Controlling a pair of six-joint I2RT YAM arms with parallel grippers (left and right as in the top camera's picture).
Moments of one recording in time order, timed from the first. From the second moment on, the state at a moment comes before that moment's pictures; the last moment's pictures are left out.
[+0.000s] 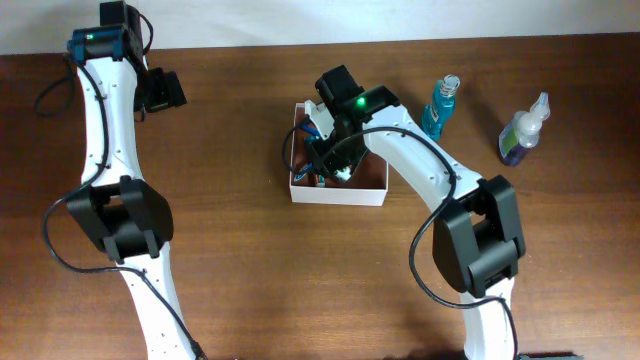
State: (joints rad) left arm 0.12 2.45 2.57 -1.45 -0.13 -0.22; right arm 0.48 2.17 1.85 -1.01 -0.21 -0.06
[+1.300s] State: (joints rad) left arm 0.12 2.45 2.57 -1.45 -0.13 -0.22; right arm 0.48 2.26 1.93 -0.98 -0.19 0.05
